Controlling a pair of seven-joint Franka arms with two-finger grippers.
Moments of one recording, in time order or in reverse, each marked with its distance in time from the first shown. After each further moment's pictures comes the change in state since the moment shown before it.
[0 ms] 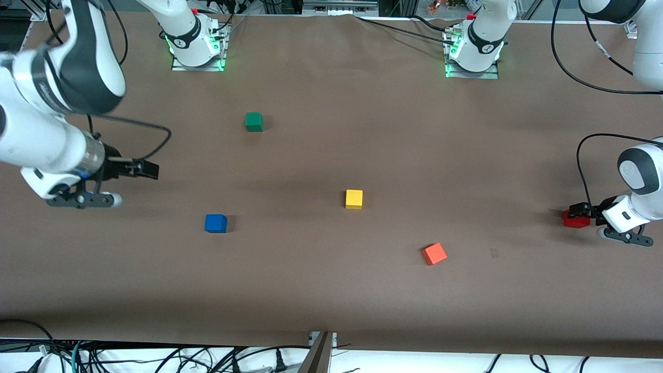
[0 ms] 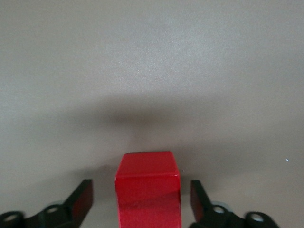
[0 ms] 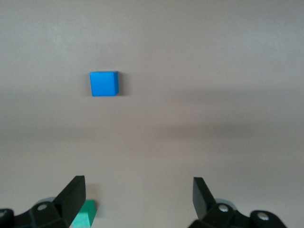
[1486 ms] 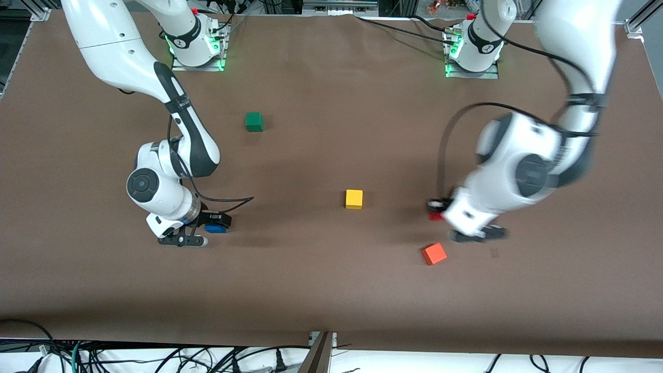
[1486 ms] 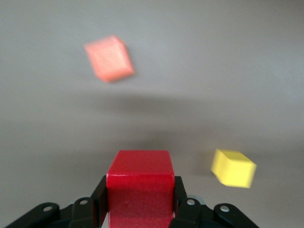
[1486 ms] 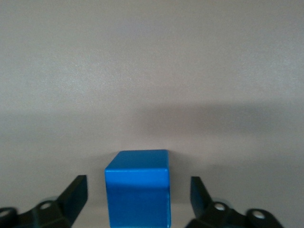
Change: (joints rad) left arm -0.561 -0.131 -0.296 0.171 0.000 -0.350 -1.149; right arm 0.092 0.341 0.015 -0.172 0.065 0.704 0.094
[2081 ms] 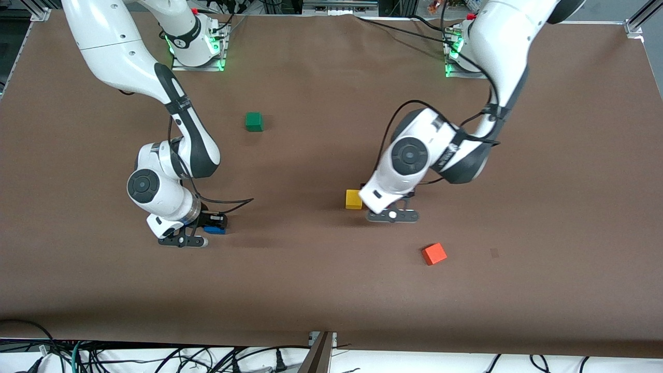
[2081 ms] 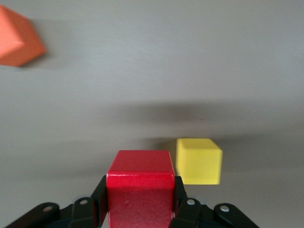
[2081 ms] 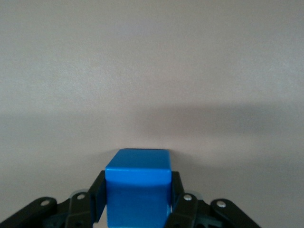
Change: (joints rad) left arm -0.200 0.147 0.019 0.071 0.124 0.084 -0.049; right arm 0.000 0.003 -0.001 0.013 0.000 -0.002 0.000
